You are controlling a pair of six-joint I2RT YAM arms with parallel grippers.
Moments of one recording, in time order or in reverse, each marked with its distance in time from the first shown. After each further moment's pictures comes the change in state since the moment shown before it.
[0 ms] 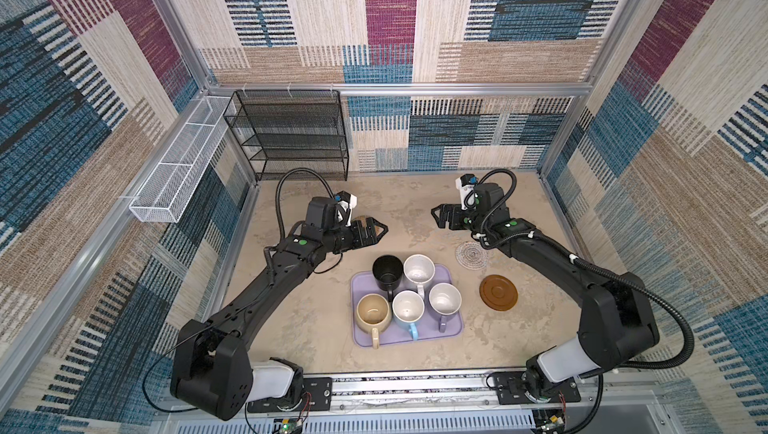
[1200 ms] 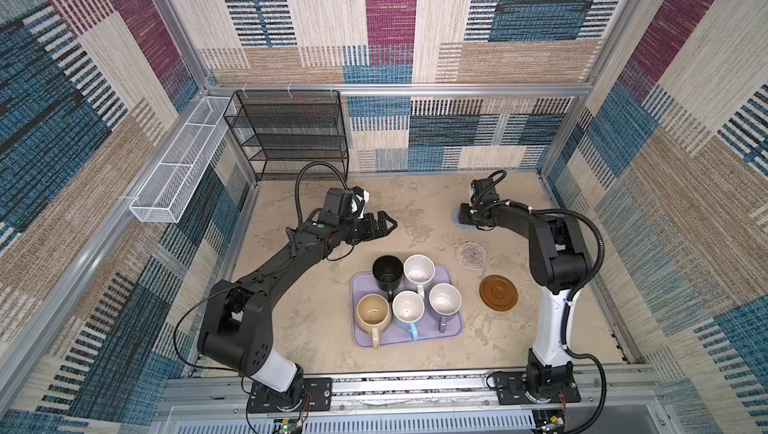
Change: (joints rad) left arm -0.030 0.226 0.154 -0.039 -0.057 0.006; right arm -0.157 0.568 0.357 -0.132 0.122 -0.071
